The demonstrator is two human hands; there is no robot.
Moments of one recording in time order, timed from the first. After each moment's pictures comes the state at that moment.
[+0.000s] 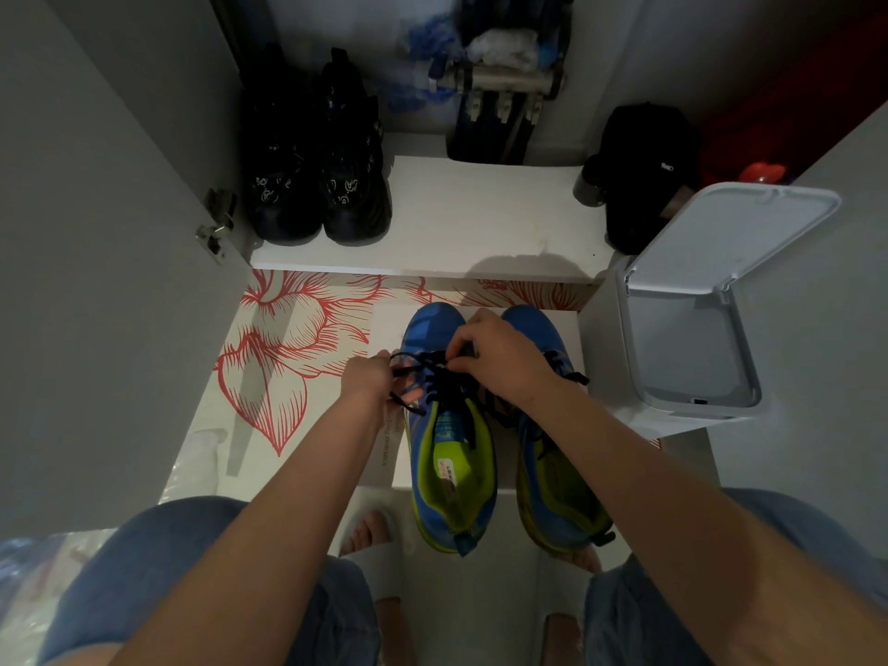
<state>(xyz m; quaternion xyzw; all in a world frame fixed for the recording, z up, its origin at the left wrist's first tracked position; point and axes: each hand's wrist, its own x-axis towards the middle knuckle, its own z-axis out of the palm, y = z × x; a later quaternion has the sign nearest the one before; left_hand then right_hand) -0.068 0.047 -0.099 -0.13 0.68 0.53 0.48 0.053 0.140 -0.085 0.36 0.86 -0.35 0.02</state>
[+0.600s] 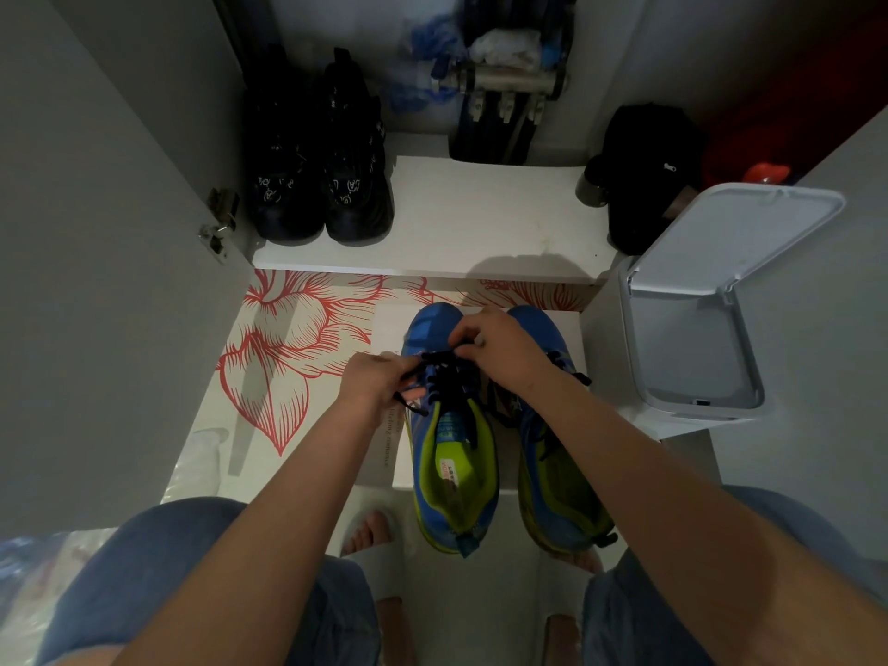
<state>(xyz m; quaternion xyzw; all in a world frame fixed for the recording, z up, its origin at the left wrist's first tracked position) -0.068 0.042 -0.090 -0.03 0.71 0.50 0.50 0.047 0.150 -0.099 0.39 0.83 -0.41 -0.02</state>
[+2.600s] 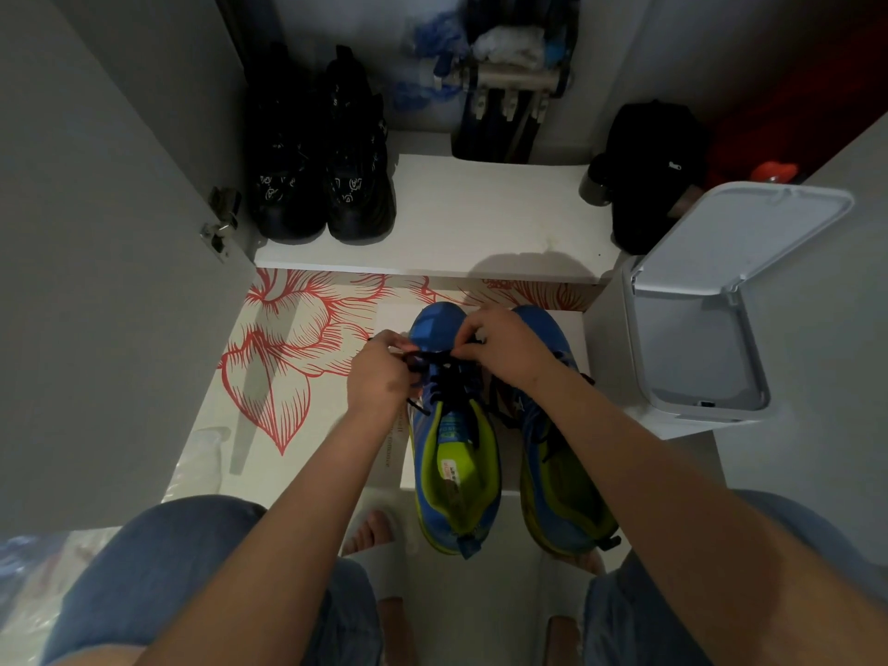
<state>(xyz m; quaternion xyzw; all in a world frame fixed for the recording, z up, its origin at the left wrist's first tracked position) -0.065 0.045 -0.091 0.14 0.81 0.40 0.40 0.047 0.156 -0.103 0.37 0.81 -0.45 -0.03</state>
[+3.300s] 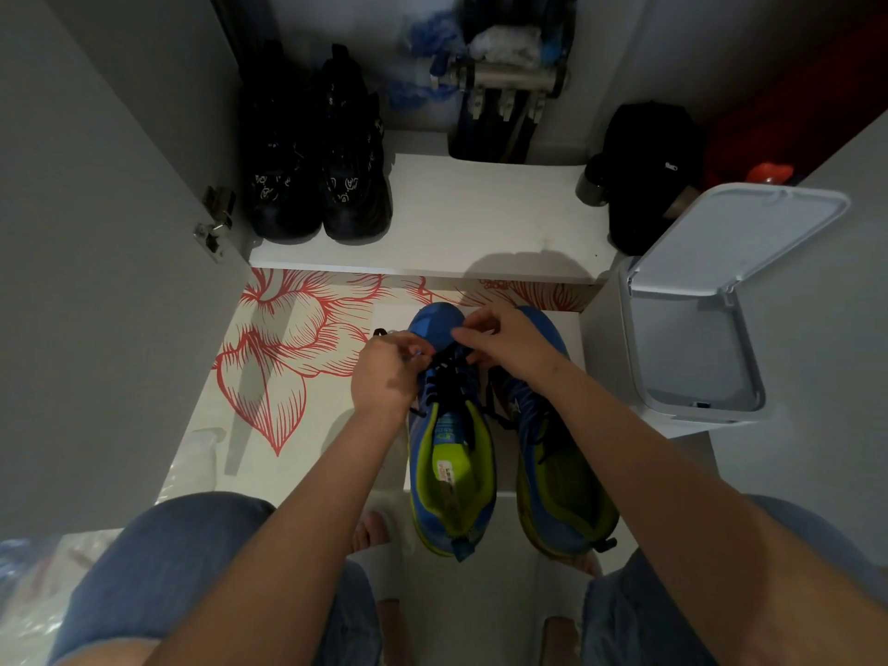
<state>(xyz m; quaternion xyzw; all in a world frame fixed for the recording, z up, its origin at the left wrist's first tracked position) -0.061 0.051 -0.100 0.30 0.84 0.33 0.31 0.051 0.156 -0.090 0.46 0.65 -0.61 -0.06</state>
